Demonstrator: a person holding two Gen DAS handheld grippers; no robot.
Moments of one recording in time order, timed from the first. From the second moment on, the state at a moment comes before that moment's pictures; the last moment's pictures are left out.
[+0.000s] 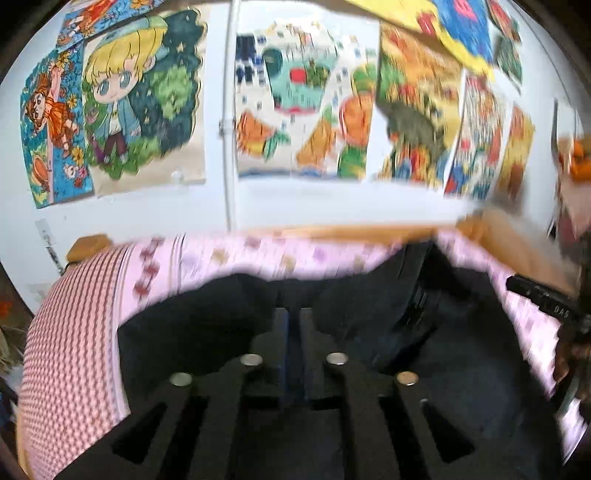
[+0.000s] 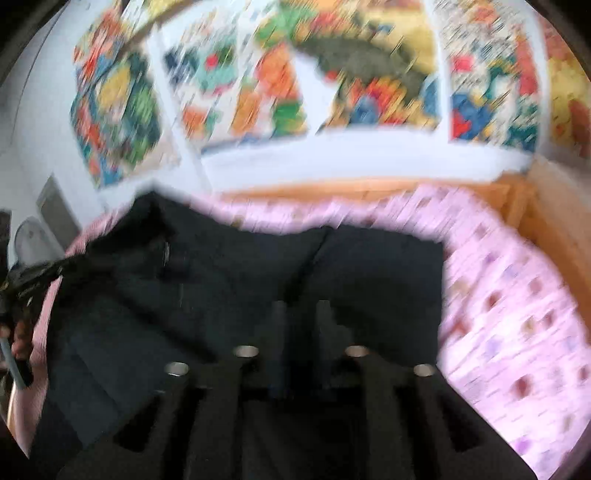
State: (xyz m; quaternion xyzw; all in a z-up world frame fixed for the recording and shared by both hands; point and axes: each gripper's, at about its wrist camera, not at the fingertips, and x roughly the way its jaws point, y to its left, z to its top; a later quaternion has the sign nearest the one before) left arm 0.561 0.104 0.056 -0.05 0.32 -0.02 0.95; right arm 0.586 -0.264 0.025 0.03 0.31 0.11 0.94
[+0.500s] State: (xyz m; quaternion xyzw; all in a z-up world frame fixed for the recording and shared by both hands) left arm 0.620 0.049 -0.009 -0.03 0.42 -0.12 0.90; right arm 0.629 -0.183 -0.038 0.06 0.41 0.27 0.87
